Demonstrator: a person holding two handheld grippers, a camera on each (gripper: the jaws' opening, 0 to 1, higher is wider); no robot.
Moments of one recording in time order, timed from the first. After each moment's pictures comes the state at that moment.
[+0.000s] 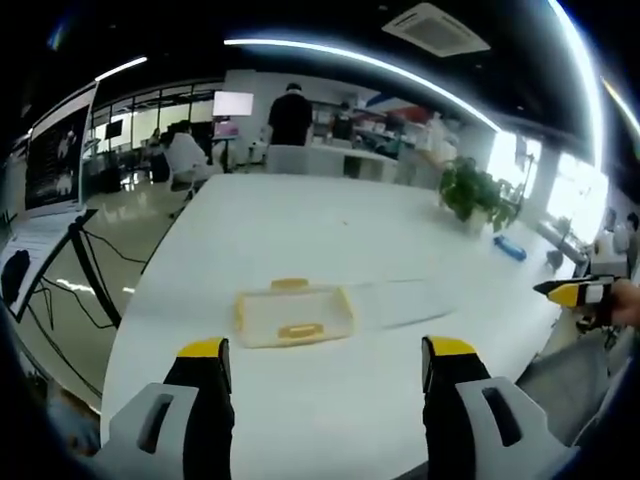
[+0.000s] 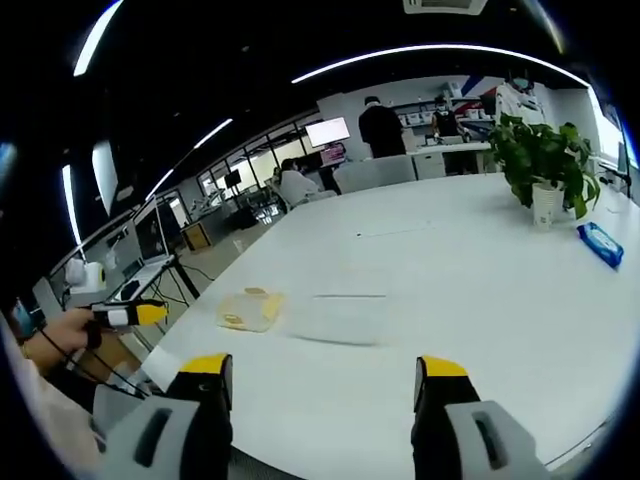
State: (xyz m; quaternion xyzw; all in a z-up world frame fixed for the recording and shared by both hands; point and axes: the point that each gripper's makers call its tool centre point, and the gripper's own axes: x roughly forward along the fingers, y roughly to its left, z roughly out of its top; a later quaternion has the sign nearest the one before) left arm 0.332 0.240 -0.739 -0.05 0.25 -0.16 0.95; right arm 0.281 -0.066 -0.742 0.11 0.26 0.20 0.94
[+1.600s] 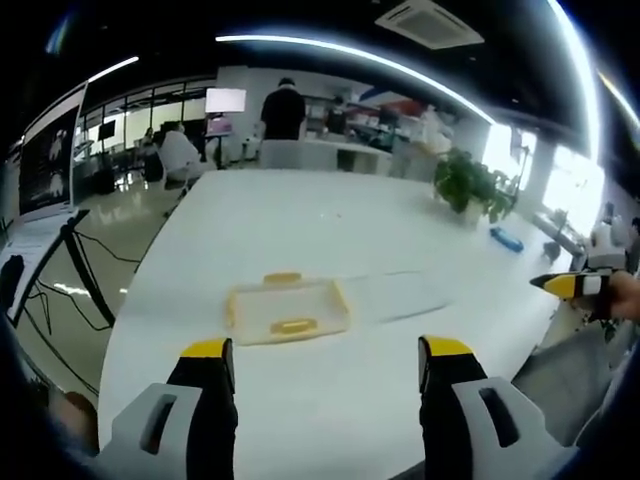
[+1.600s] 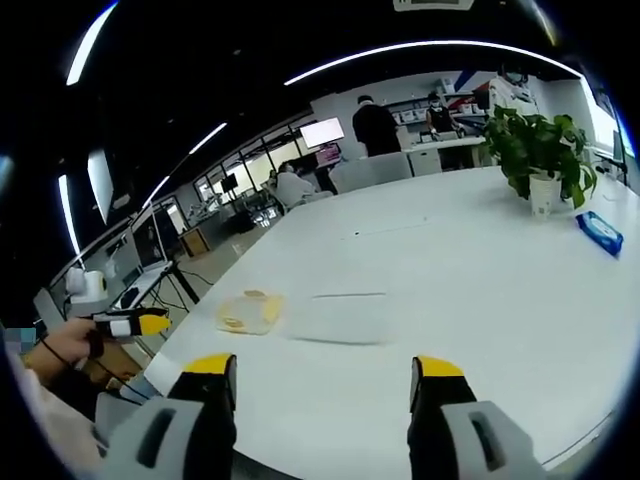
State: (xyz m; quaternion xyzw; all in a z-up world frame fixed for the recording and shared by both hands) left arm 0.333 0.231 -0.746 -0.04 0.26 -0.18 0.95; right arm 0.283 -0.065 -0.746 0.13 0.27 0.19 0.94
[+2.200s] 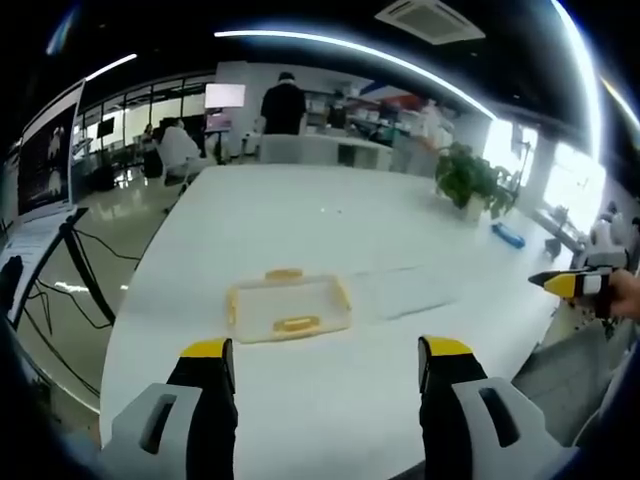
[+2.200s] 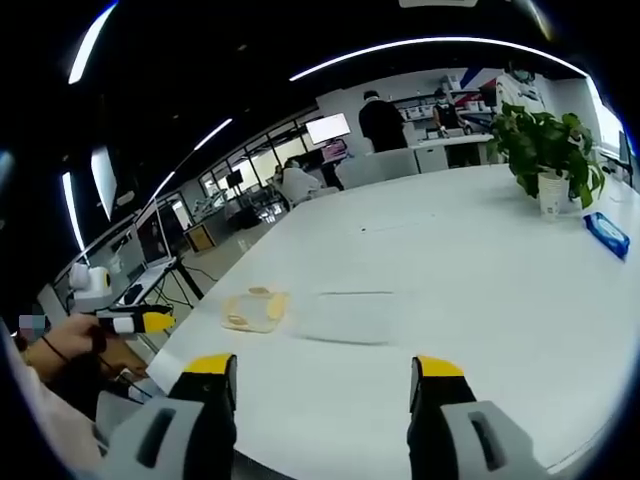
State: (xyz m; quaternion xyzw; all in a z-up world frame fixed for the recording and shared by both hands) left arm 0.338 0.234 -0.748 -0.04 0.27 -0.17 0.95; right arm 0.291 -0.057 -0.748 0.13 0.27 0.21 0.93
